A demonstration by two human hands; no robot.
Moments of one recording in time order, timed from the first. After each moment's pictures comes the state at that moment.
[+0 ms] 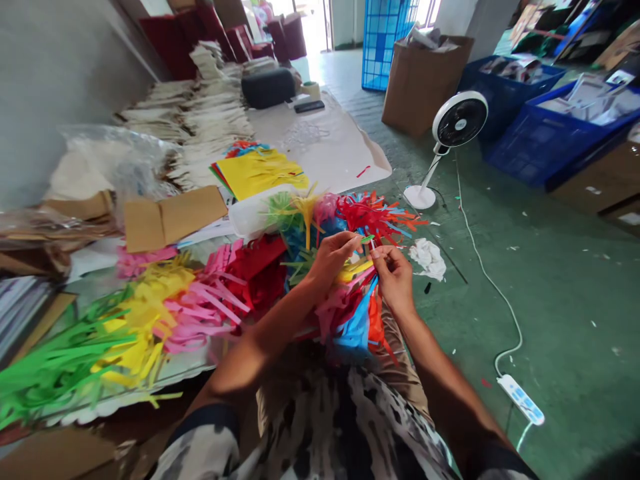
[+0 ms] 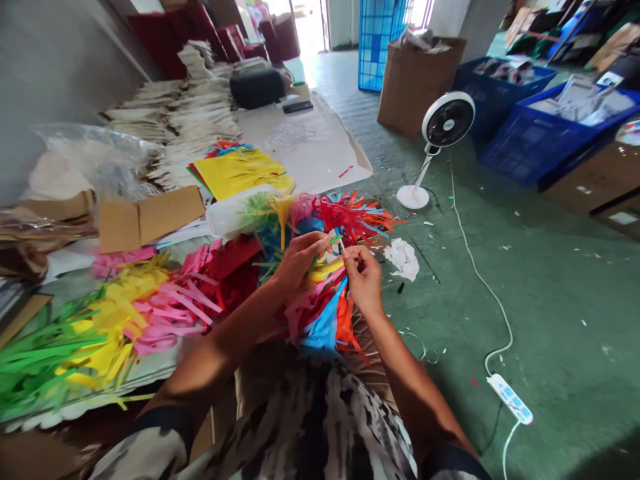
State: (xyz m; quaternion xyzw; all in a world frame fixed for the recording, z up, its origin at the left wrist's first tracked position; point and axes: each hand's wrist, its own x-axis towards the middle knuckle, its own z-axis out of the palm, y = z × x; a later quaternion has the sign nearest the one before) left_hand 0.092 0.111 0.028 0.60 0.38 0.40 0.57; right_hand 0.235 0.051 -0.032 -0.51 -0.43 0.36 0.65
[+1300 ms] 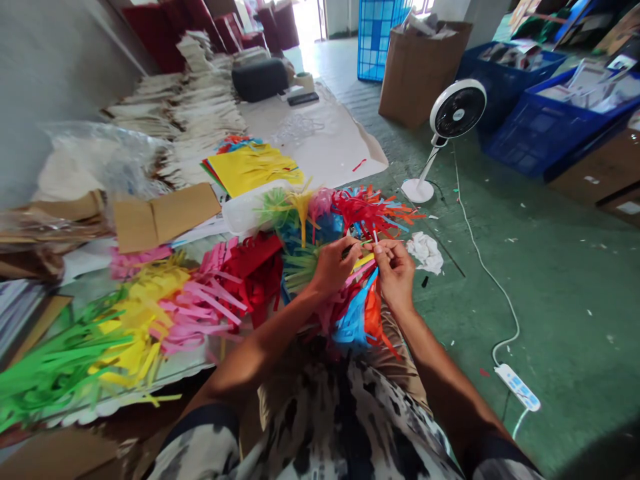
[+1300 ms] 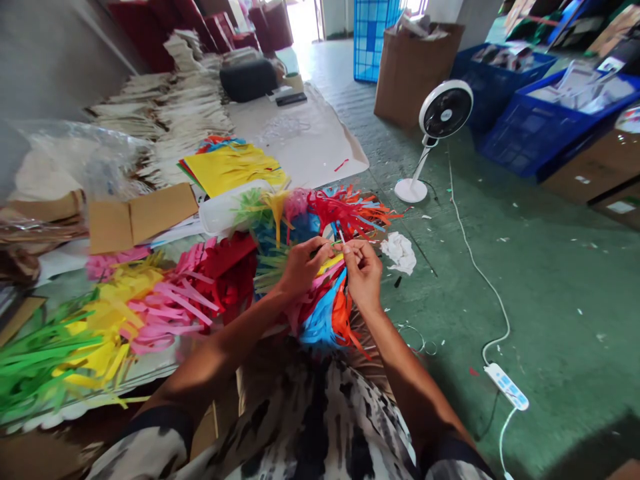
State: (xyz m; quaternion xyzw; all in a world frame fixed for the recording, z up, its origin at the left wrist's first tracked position) left_hand 0.098 0.096 0.012 0.73 0.45 0.36 0.38; right_hand 0.231 0.047 -0.024 -0.47 -0.40 0.35 0.71
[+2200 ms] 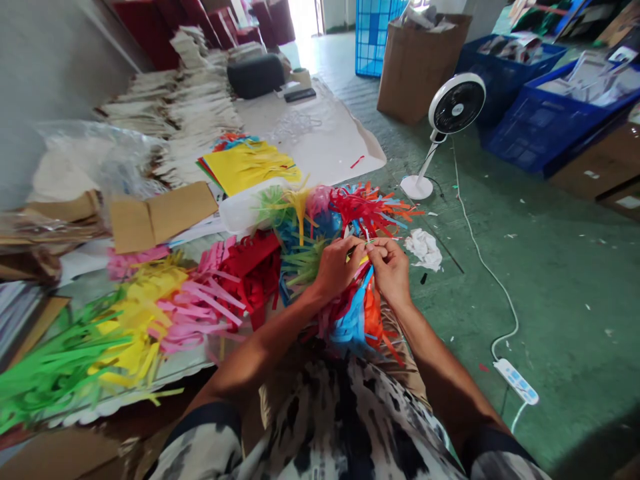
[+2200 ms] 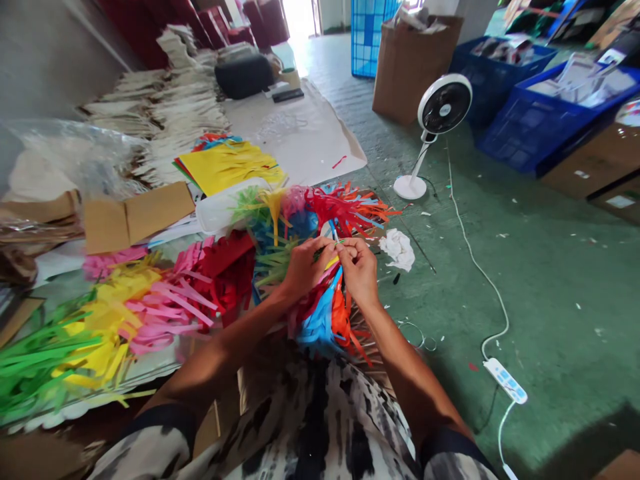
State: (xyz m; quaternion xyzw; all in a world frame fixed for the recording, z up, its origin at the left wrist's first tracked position) left_hand 0.104 0.091 0.006 0.79 0.43 0.34 0.27; right_hand 0.236 0.048 -0.027 -0.52 -0.41 0.38 0.65
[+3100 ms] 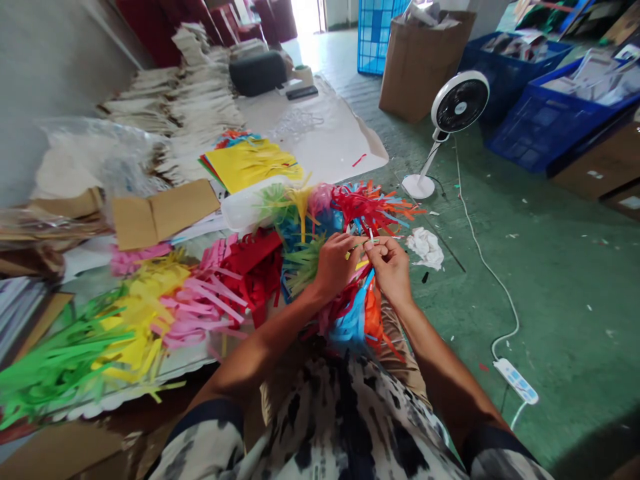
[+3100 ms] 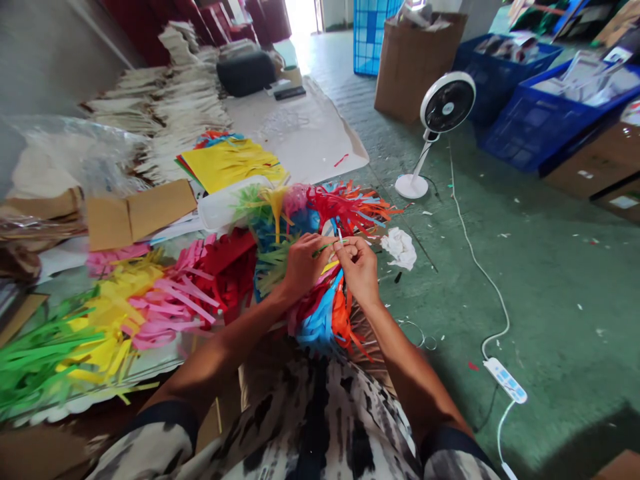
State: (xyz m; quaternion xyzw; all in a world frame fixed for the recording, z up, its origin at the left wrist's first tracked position) left_hand 0.099 0.094 0.005 0.80 0.42 0.35 0.22; right_hand 0.234 0.049 -0.025 -0.50 -0.42 0.40 0.64
